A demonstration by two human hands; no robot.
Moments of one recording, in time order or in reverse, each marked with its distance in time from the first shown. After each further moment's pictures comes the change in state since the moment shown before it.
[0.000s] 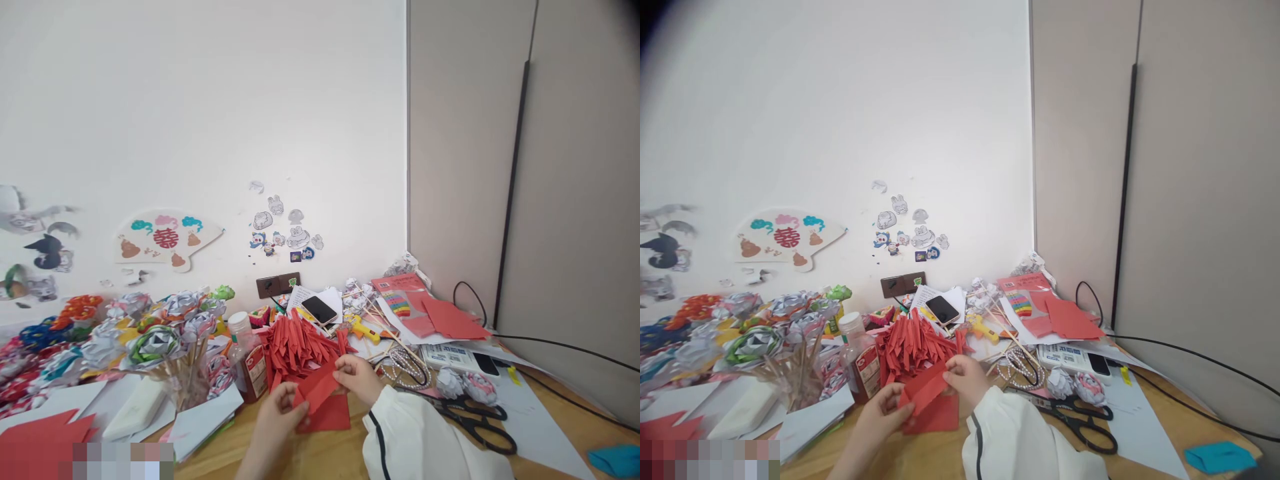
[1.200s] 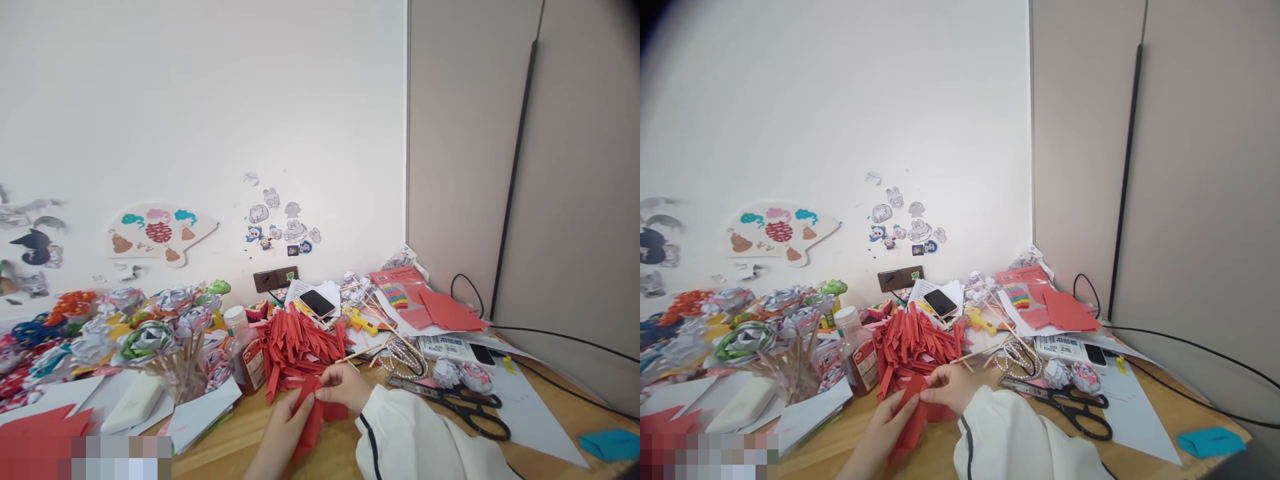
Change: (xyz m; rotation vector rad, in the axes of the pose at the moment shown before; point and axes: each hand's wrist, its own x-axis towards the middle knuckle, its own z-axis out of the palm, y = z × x) left_hand -0.010 -0.004 0.012 0.325 -0.104 0.120; right_hand -0.009 0.008 0.016 0.073 -0.203 0.018
